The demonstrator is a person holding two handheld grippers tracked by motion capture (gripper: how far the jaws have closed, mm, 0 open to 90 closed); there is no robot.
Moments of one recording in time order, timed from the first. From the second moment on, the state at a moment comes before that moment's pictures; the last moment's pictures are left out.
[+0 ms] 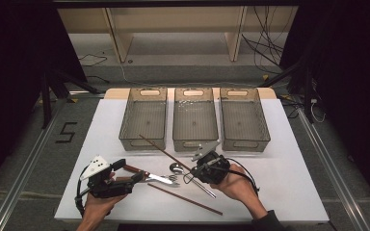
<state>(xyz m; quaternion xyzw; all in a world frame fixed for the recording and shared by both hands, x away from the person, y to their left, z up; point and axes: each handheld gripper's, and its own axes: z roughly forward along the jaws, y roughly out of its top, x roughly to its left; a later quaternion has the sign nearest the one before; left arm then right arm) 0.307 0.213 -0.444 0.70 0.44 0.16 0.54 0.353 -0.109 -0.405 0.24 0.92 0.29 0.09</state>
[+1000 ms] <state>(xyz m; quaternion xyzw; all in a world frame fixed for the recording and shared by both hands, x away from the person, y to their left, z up) 0.306 0.212 -0.444 0.71 0.42 0.17 0.53 0.423 -0.054 -0.376 0.29 0.89 0.34 0.09</state>
